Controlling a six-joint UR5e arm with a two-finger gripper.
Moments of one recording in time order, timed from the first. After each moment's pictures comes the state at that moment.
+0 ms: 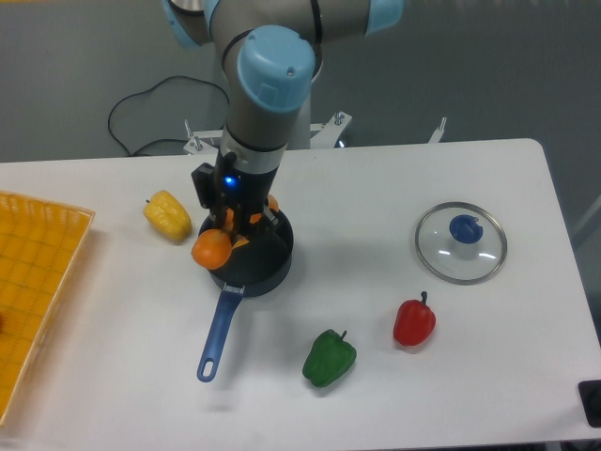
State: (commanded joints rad) arm 2.34 -1.74 -1.57 -1.32 1.24 0.86
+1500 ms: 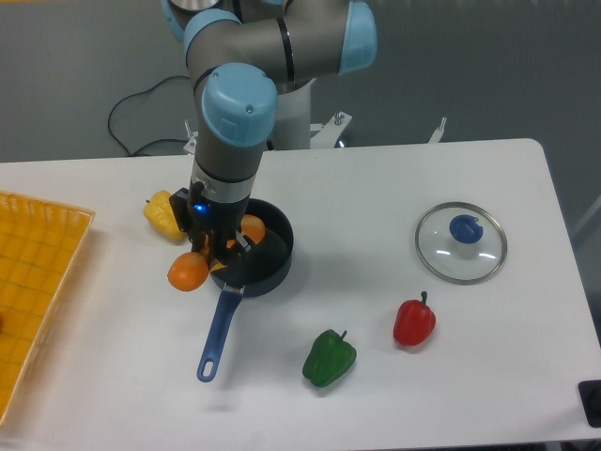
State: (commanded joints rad) arm 2.29 -1.79 -1.58 -1.26 1.26 0.89
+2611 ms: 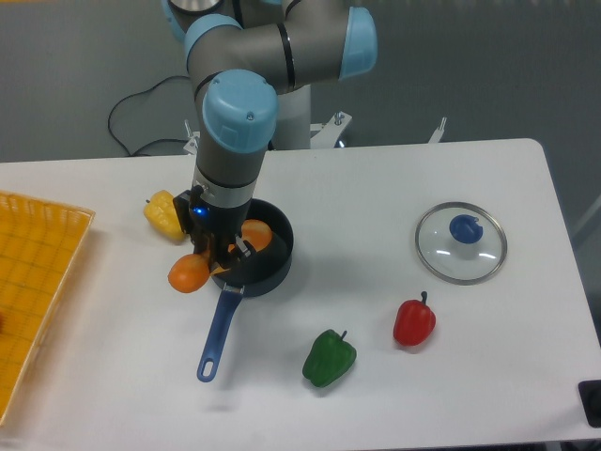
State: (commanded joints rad) arm 2.29 -1.80 -1.57 -1.26 1.27 0.96
